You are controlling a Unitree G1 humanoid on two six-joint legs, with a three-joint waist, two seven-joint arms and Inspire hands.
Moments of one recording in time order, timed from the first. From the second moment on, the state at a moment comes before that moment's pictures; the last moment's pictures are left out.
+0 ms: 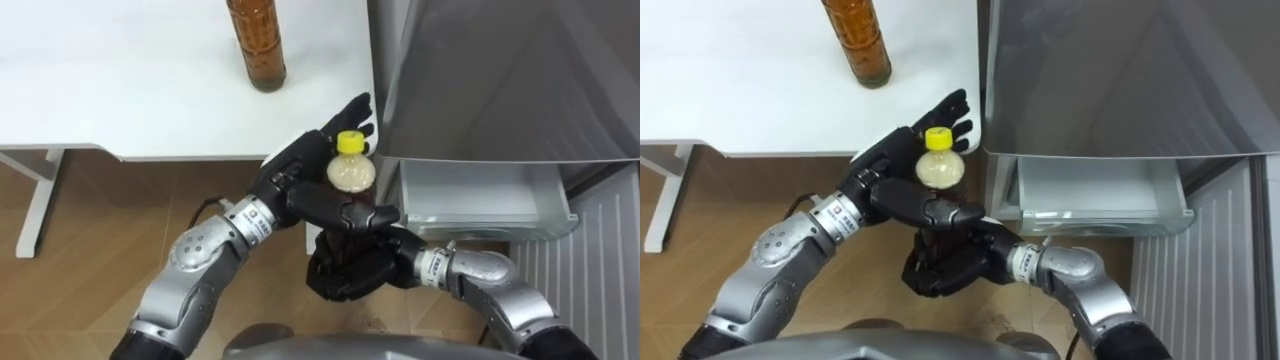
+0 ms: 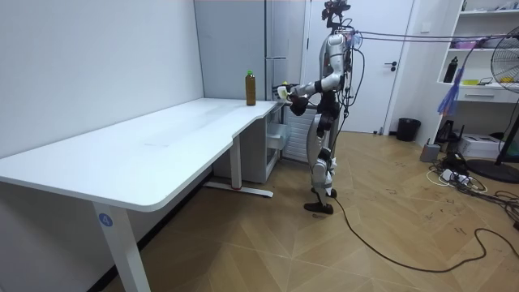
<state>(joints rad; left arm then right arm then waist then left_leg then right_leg) 0.15 0.26 -0.35 0.00 -0.48 0.00 -0.44 0.07 -0.30 0.42 0.41 0.24 0.04 0.75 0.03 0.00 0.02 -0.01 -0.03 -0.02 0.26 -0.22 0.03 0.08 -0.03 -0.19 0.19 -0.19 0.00</state>
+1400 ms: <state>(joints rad) 0.08 0.26 0.32 -0.53 -0.42 -0.21 0.04 0.24 -0.32 0.21 0.41 0.17 0.04 0.74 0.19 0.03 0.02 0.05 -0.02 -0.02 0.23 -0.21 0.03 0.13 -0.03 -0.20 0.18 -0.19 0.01</state>
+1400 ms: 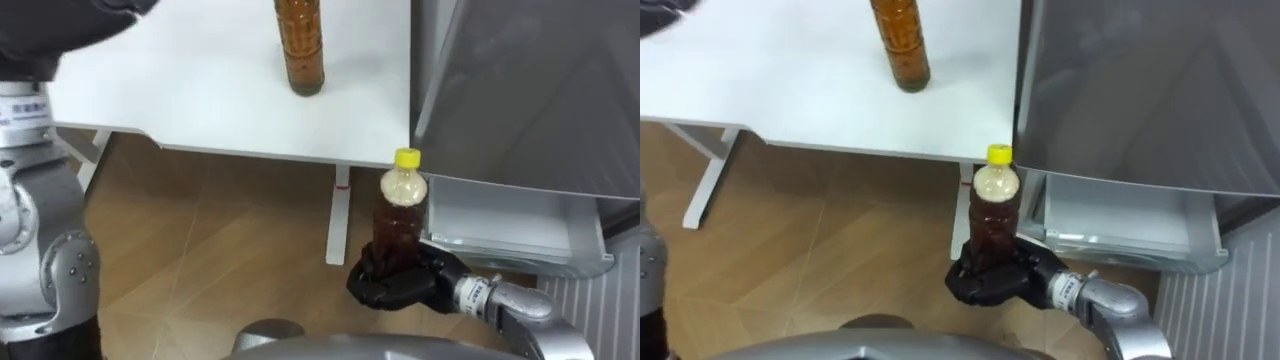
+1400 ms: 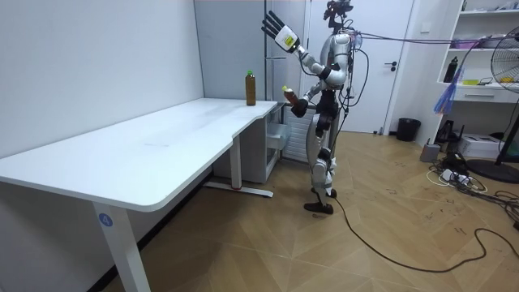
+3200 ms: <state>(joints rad) 0.25 0.22 -0.08 1.13 -0.67 0.05 0.06 0.17 -0.31 0.30 0.50 0.27 0.17 0.50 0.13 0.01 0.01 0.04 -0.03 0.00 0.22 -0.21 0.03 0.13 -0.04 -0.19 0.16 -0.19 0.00</state>
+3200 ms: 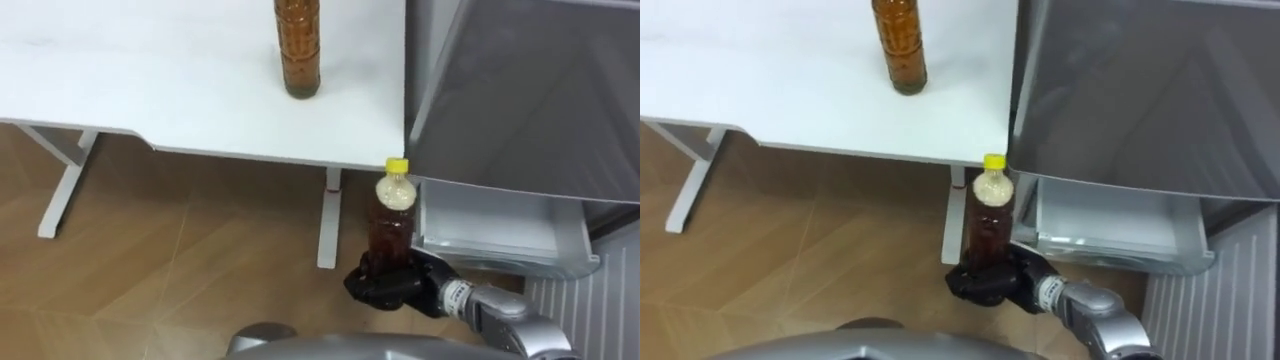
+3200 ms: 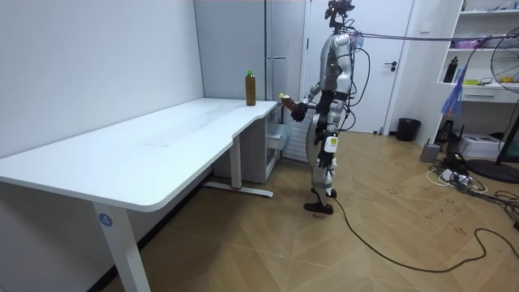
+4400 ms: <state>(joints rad) 0.20 0.21 -0.07 1.10 -0.13 0.01 0.08 0.17 -0.22 0.12 0.60 1.02 0.09 0.06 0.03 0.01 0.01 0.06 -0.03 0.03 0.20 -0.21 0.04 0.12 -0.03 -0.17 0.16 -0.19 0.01</state>
